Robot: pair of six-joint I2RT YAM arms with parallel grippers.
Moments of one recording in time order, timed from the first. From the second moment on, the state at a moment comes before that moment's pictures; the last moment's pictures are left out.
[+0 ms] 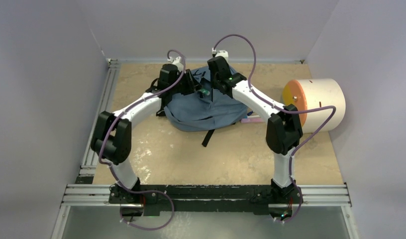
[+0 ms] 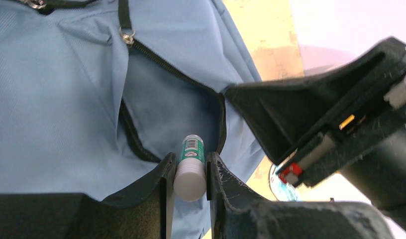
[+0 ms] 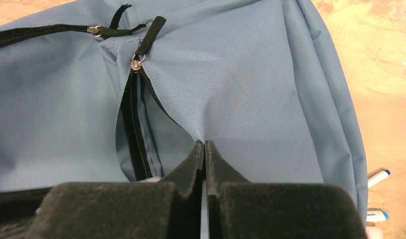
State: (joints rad) left arm -0.41 1.73 1.26 0.05 0.29 -0.66; right arm 0.59 1.98 1.75 -0.46 0.40 0.34
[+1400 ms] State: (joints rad) left arm -0.54 1.42 0.94 0.12 0.23 -0.44; right arm 0.56 1.95 1.75 -0.46 0.27 0.38
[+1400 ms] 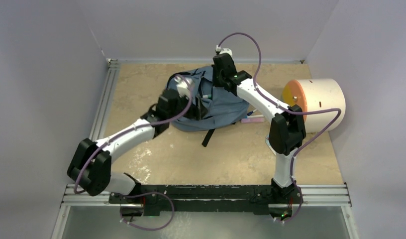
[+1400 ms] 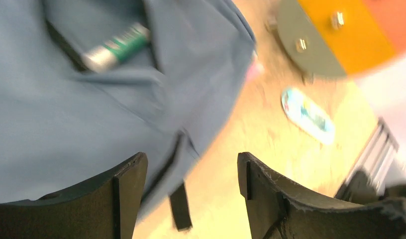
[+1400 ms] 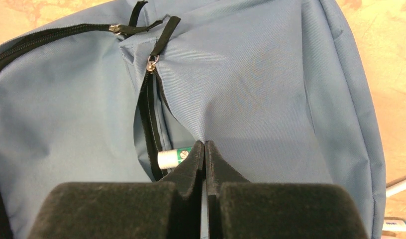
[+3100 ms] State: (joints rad) left arm -0.91 2.34 1.63 0.34 0.45 0.58; right arm 0.52 1.95 1.87 -0.60 0.14 0.32
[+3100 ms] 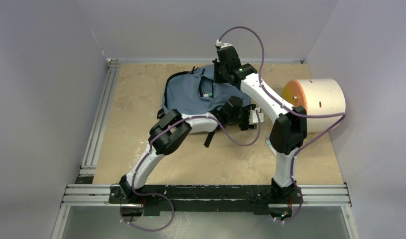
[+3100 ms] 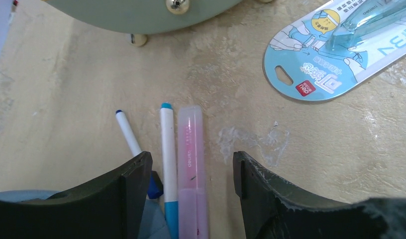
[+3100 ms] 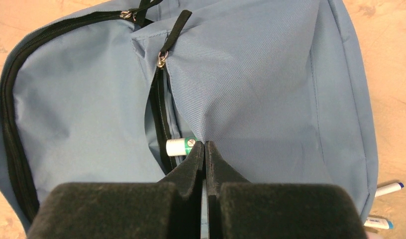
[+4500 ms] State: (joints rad) left arm -0.91 2.37 1.75 -0.08 0.52 0.42; right arm 0.52 1.95 1.87 -0.61 0.10 0.32
